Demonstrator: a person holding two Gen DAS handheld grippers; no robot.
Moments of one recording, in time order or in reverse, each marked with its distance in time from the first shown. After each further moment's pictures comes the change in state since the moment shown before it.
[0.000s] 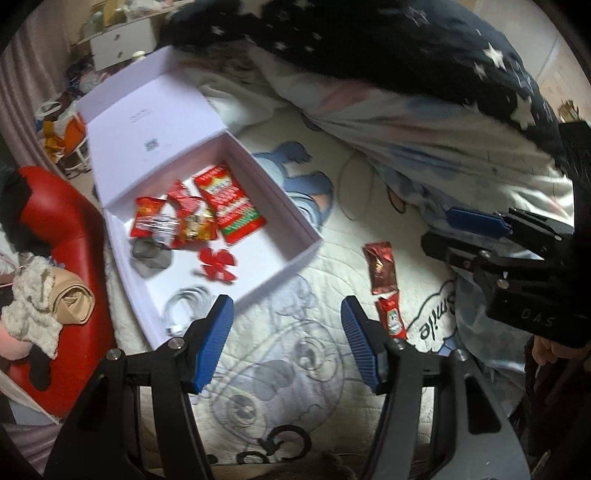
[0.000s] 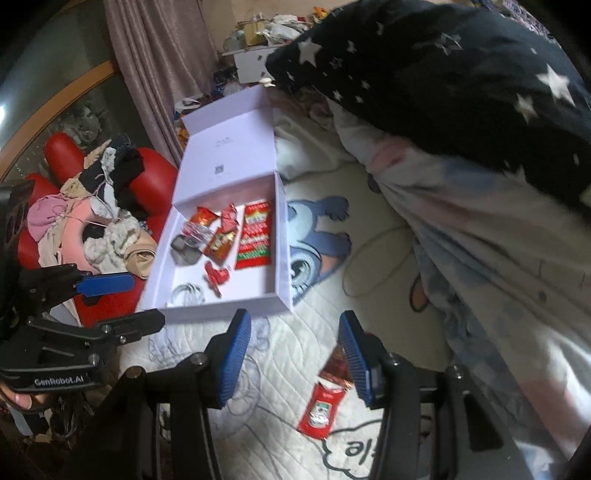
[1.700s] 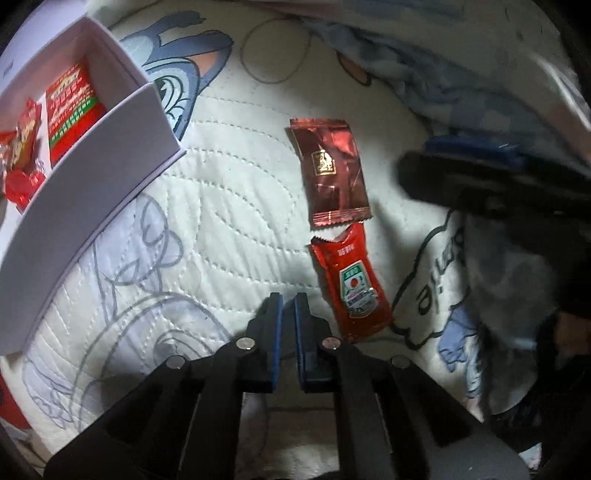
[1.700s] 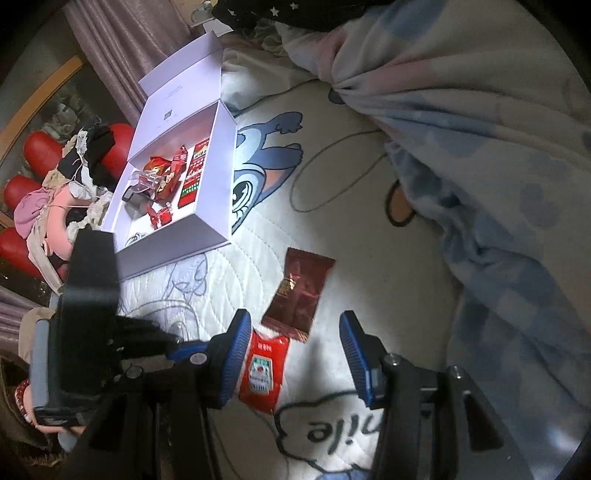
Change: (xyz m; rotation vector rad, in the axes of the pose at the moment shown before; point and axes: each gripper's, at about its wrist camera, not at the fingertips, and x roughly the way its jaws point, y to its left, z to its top) left arm 0.147 -0.066 -0.050 -0.025 0.230 -0.185; right arm 0.076 -0.066 -0.053 0.167 0.195 0.019
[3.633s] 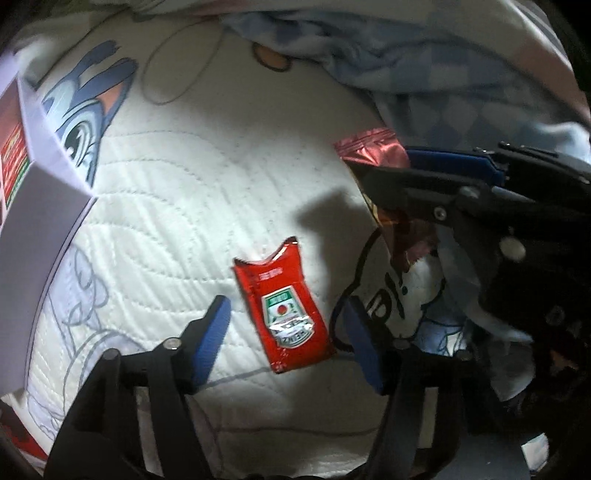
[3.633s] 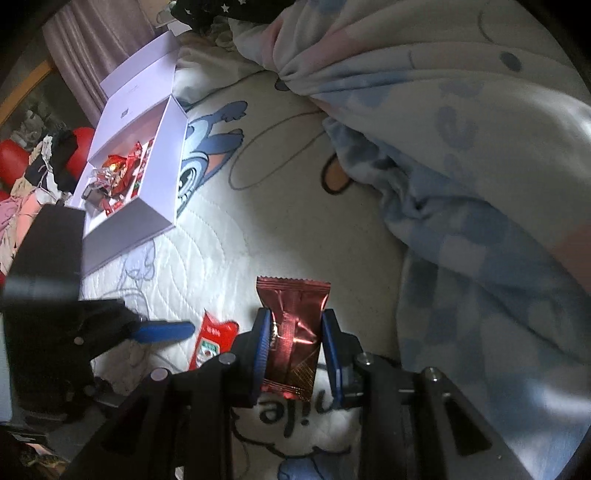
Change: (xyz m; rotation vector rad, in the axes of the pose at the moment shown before) left arm 0.009 -0.069 0.010 0.020 -0.030 0.055; right arm -0.013 -0.025 -0.035 0.107 0.020 -0.168
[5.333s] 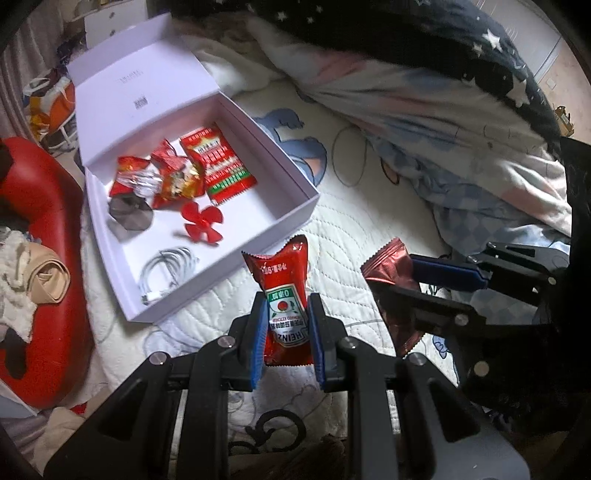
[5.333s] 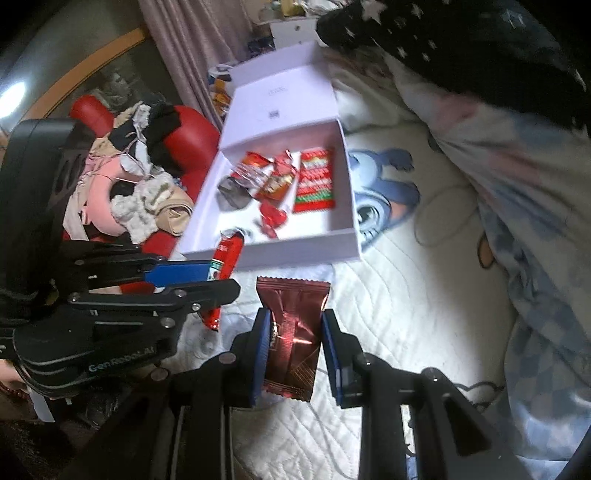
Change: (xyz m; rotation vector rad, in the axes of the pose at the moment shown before) left arm -0.149 0.126 -0.023 -0.231 -0.257 0.110; right arm -0.064 0.158 0.023 -0.191 -0.116 0.194
